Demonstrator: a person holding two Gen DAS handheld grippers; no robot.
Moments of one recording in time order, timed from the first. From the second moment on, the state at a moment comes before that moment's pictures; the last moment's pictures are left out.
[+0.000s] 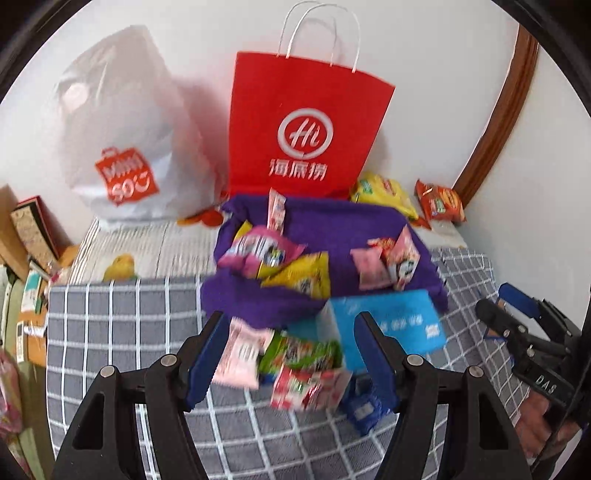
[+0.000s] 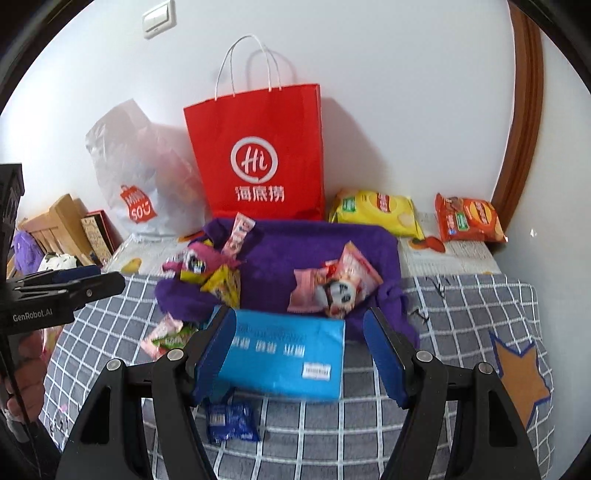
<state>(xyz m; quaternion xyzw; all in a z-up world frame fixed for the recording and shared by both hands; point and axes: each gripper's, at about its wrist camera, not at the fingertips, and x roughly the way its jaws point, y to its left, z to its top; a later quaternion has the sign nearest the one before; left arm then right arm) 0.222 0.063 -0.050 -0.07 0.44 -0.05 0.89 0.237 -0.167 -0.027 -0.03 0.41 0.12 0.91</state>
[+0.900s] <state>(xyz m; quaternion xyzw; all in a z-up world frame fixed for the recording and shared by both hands) 0.180 0.124 -0.110 -0.12 0.50 0.01 0.86 0.193 -0.108 -0.151 -0.03 0.51 0.20 0.84</state>
